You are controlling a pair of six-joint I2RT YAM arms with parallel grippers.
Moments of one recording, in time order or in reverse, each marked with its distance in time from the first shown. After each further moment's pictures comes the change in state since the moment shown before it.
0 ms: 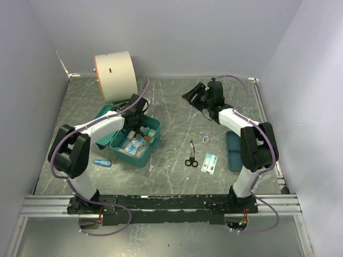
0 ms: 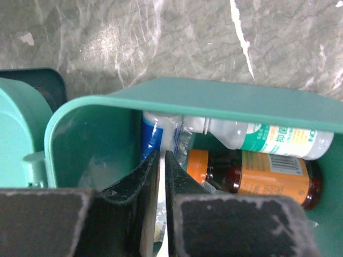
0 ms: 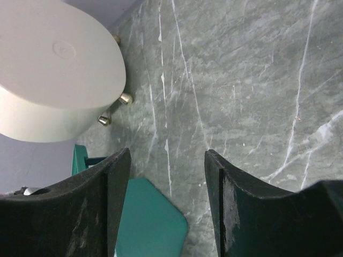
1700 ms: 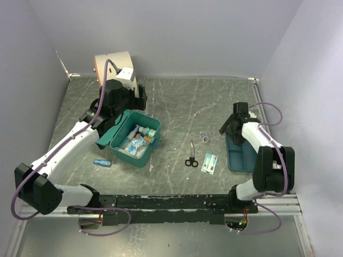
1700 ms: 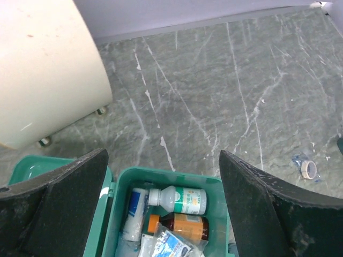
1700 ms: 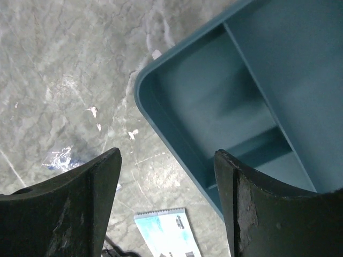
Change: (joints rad) left arm 0.000 -0.425 0.011 0.284 0.045 -0.097; right arm -0.280 -0.327 -0.265 -0.707 0.396 -0.215
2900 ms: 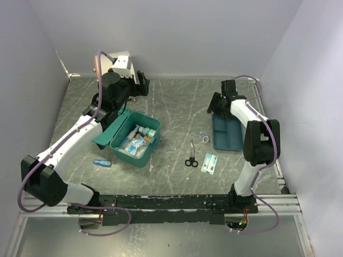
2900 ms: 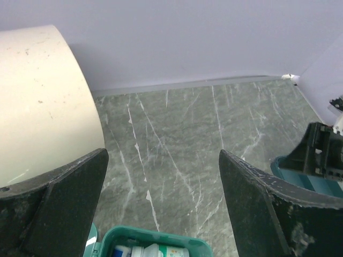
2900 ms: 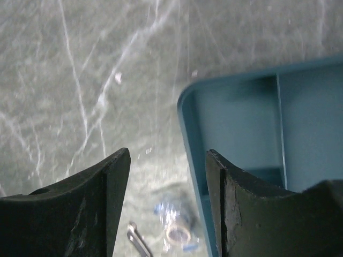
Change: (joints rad) left arm 0.033 0.092 0.061 0.218 0.003 -0.060; right arm 0.099 0.433 0.464 0.106 -0.196 -0.210
